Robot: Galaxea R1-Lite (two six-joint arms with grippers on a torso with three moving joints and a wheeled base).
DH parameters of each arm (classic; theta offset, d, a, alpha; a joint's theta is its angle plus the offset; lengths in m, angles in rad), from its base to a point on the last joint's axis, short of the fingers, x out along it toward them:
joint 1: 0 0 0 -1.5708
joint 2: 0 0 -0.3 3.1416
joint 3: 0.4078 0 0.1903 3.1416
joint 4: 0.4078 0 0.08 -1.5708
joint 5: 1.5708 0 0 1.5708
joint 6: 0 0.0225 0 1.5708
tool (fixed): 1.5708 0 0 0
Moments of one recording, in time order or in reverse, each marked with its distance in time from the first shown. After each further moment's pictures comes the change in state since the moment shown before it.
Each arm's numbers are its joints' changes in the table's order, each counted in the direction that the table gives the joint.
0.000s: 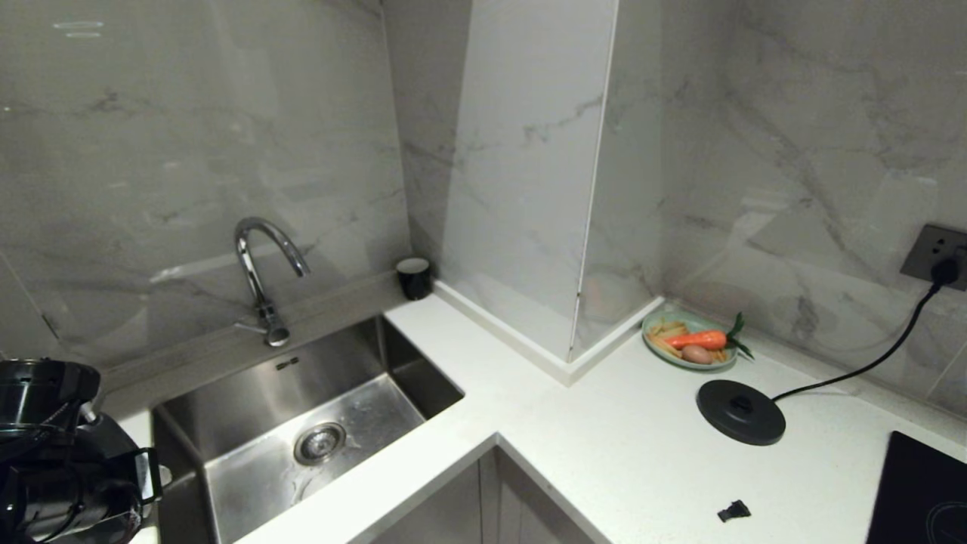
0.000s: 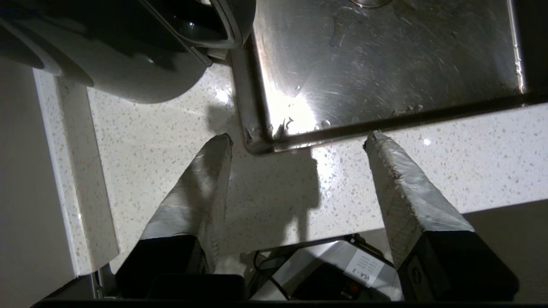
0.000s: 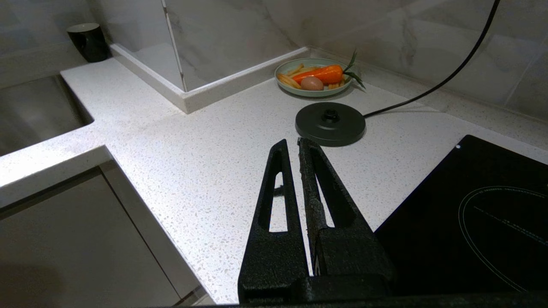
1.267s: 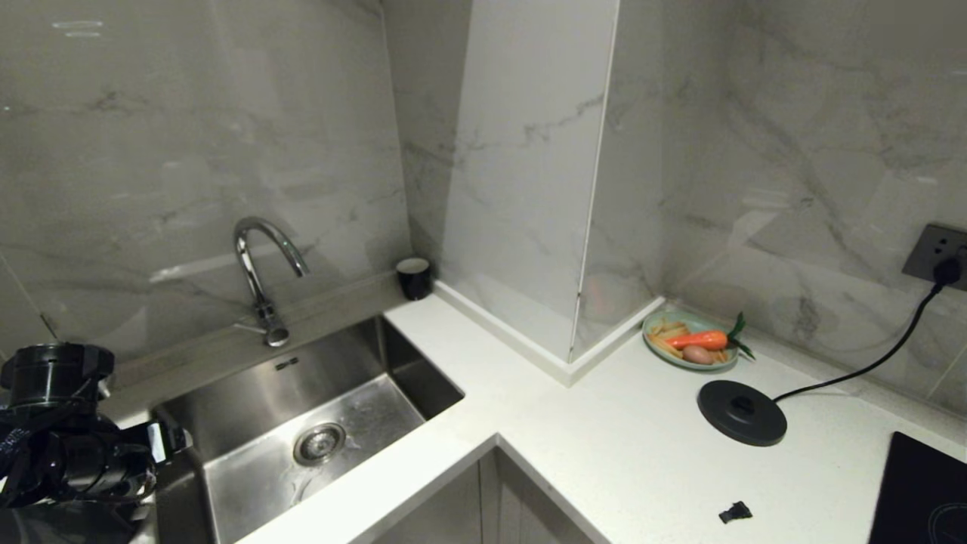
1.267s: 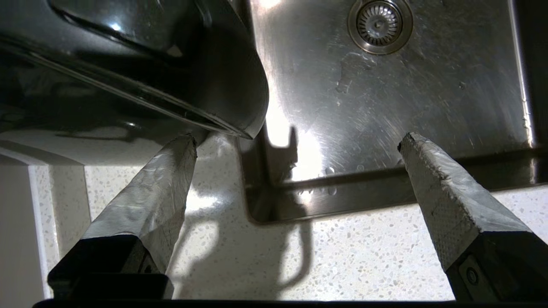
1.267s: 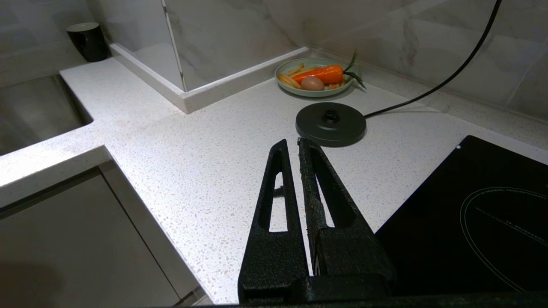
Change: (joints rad) left arm 0.100 0.224 0.068 -0.218 0.032 0.053; right arm 0.000 0.000 0.000 0.000 0.000 0.000
